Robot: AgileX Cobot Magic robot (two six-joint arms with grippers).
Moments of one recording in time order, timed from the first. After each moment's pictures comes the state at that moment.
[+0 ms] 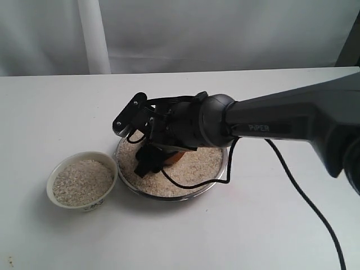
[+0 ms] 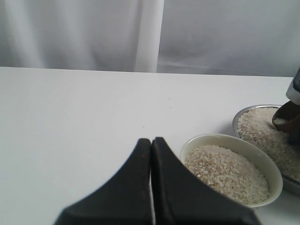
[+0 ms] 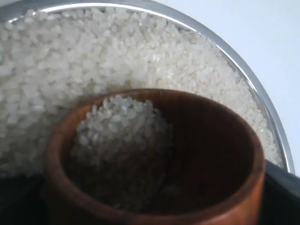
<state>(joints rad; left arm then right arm) -0.06 0.00 0.00 0.04 0.29 -0.12 0.82 2.18 -1.47 -0.81 0.50 0.49</state>
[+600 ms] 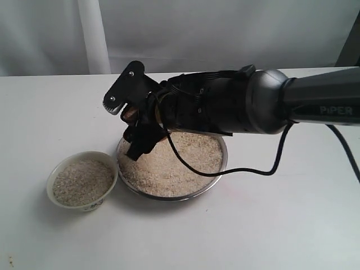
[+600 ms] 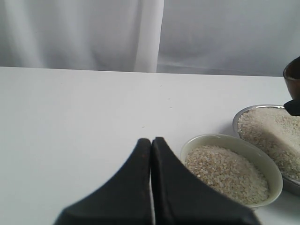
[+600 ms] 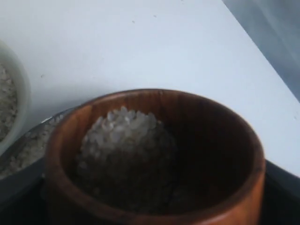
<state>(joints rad) -0.06 0.00 0.00 0.04 0.29 -0.12 0.79 1.97 -1.33 -0.90 0.23 0.48</state>
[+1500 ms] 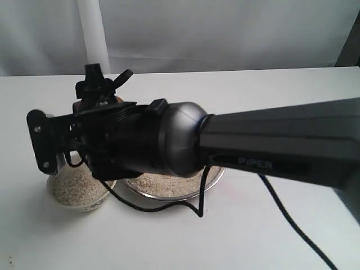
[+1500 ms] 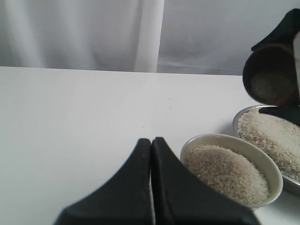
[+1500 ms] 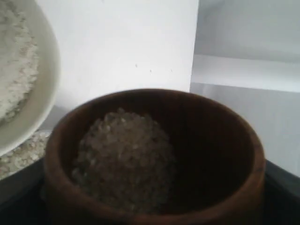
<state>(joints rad) -0.06 0.00 0.00 0.04 0.29 -0.12 1.05 2.09 -1.55 -1.21 0.56 0.05</state>
